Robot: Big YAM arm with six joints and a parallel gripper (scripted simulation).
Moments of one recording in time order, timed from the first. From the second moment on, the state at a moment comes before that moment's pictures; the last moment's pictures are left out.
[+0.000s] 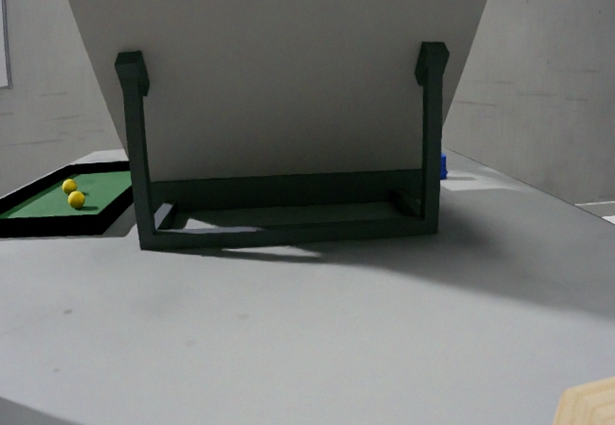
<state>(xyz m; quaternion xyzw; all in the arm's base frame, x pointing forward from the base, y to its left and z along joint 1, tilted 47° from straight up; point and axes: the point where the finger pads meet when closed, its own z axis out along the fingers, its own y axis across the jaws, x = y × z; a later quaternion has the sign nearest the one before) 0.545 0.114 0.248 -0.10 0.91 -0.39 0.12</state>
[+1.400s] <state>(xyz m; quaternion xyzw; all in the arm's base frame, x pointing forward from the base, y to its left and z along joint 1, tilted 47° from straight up) 0.382 0.088 0.246 -0.10 0.91 -0.39 0.12</state>
